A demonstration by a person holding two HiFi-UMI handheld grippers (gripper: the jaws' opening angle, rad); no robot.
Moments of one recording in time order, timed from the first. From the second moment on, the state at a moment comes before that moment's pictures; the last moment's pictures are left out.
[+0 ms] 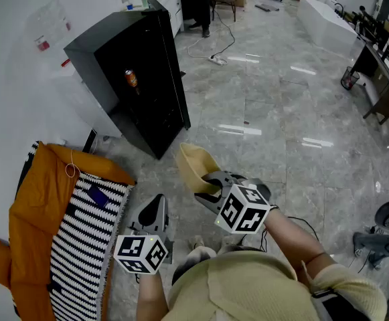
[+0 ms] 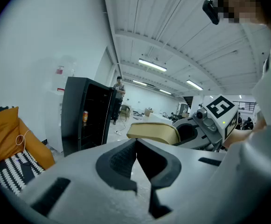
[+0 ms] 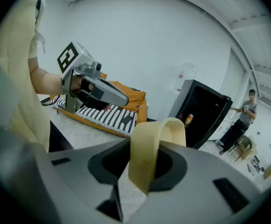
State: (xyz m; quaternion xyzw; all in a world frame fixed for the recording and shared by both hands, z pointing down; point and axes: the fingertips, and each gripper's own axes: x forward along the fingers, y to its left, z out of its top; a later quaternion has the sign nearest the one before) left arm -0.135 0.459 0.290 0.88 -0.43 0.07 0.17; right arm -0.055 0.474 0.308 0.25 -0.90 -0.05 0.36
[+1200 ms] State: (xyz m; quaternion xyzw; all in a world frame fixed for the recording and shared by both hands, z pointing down) left arm -0.110 0.392 0.322 0.86 -0.45 0.12 0.20; right arm -0.032 0.416 0.334 0.21 -0.90 -0.05 0.38
